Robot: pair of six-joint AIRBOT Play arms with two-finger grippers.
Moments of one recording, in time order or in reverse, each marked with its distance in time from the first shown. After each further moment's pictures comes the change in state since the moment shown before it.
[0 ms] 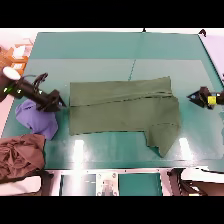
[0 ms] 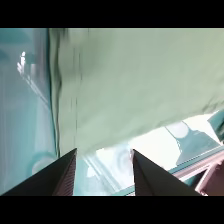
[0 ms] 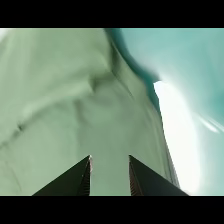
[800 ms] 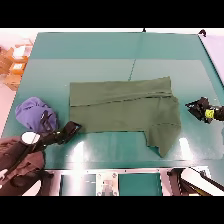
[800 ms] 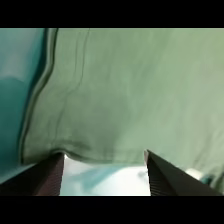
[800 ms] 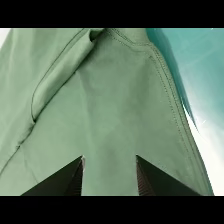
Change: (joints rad) left arm -0.343 0.481 -0.853 -0.474 0.914 -0.080; right arm -0.041 0.267 -0.320 0.107 -0.111 0.020
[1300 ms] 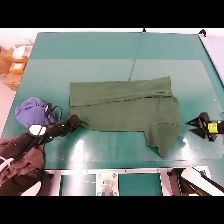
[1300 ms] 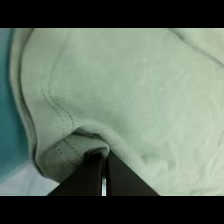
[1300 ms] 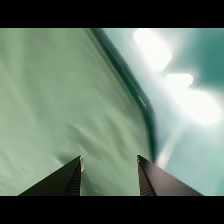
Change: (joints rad) left arm -0.064 -0.117 0.109 -0.070 0.108 0.121; right arm -0.110 0.040 -0.065 -0.324 0.228 0.274
